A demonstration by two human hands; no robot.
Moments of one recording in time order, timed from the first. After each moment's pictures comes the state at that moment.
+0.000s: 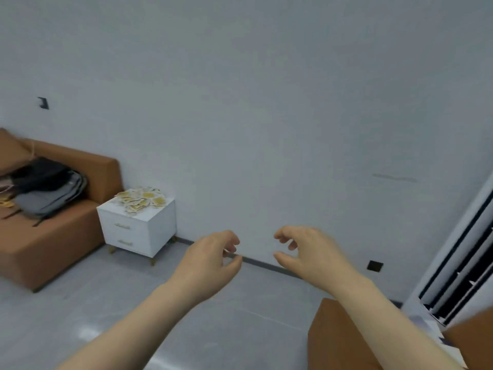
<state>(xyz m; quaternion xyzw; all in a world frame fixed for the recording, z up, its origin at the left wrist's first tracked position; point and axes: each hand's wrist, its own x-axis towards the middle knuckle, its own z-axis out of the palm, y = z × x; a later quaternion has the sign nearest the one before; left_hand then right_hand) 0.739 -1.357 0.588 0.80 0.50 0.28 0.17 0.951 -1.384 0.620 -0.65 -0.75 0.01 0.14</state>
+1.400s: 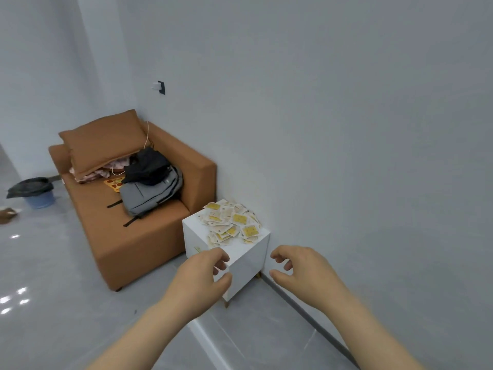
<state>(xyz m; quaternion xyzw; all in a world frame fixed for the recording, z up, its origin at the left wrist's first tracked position) 0.466 -0.733 0.502 0.62 0.72 0.27 0.17 0.673 -0.648 0.527 -0.48 -0.86 0.16 0.08</state>
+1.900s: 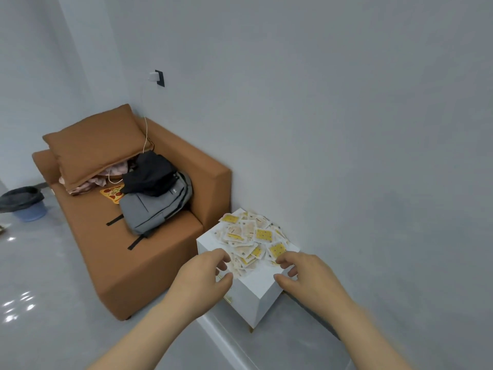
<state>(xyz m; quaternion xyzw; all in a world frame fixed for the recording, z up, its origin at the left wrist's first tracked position) 0.255 -0.546 0.478 0.63 0.72 0.23 0.19 0.474 -0.470 0.480 -0.51 -0.82 0.24 0.09</state>
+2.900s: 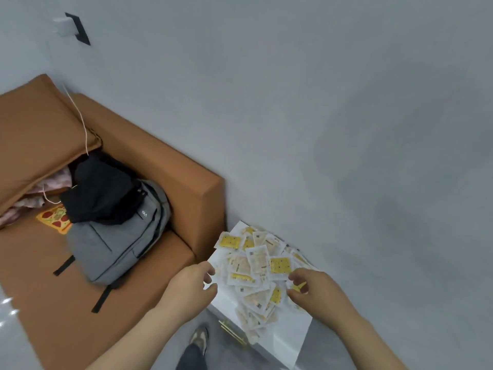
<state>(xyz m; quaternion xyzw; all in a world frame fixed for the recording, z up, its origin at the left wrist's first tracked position) 0.051 -0.178 0.353 0.60 0.73 0.10 0.31 0.329 -0.141 0.371 -0.61 -0.72 0.34 0.00</state>
